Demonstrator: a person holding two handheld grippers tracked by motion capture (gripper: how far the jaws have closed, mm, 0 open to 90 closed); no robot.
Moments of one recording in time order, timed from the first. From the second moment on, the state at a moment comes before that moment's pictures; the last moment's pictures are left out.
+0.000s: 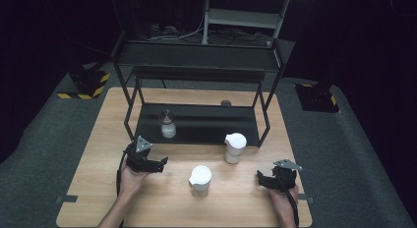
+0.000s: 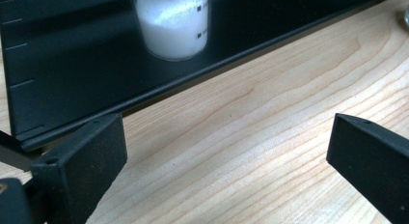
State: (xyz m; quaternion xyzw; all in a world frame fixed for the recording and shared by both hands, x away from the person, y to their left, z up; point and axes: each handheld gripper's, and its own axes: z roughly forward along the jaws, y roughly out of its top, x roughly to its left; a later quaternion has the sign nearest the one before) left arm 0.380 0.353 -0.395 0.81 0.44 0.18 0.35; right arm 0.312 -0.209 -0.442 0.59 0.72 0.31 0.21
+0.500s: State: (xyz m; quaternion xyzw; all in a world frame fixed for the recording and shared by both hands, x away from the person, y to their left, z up) left arm 0.378 0.351 -0.403 0.81 0.44 0.18 0.34; right arm 0.312 -0.208 -0.442 0.59 0.72 0.31 0.21
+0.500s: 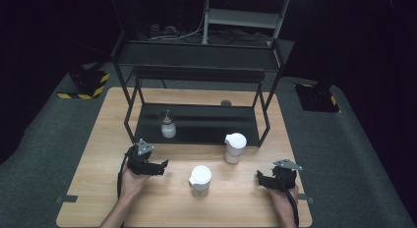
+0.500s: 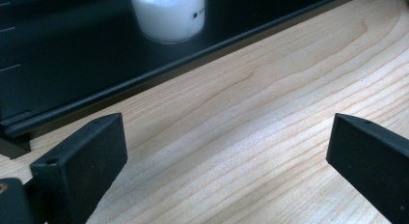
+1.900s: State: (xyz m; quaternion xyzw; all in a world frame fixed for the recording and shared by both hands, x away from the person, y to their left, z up) left arm 0.377 0.349 -0.419 0.82 0.45 0.18 0.32; right arm 0.312 -0.208 -0.442 0.59 0.72 0.31 0.21
